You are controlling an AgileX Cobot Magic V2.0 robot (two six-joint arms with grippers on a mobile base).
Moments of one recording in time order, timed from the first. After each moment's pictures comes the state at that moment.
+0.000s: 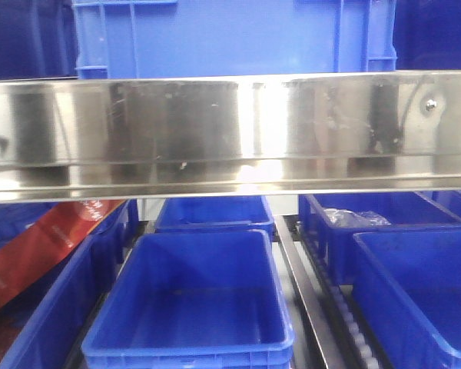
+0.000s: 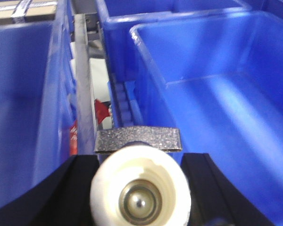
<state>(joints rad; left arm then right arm) -0.08 1.44 -1.81 -0.03 0.93 0.03 0.18 1.40 -1.65 0.17 0.95 -0.14</state>
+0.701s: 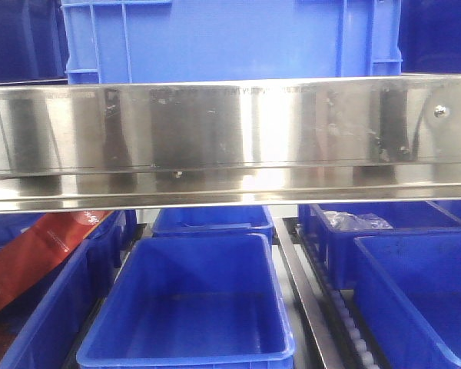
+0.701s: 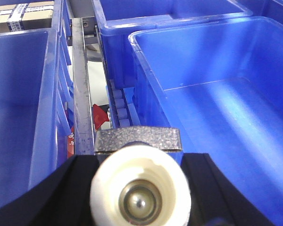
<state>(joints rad) -0.08 1.44 -1.81 -0.03 0.93 0.03 0.18 1.40 -1.65 0.17 0.95 -0.14</state>
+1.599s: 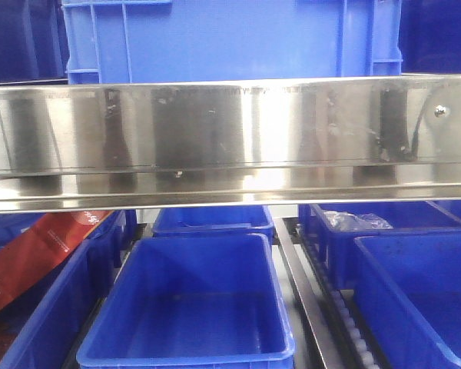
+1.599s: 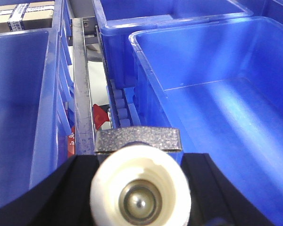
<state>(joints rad) -0.08 1.44 -1.81 -0.03 0.92 0.03 0.18 1.40 -1.65 0.17 0.95 -0.14</state>
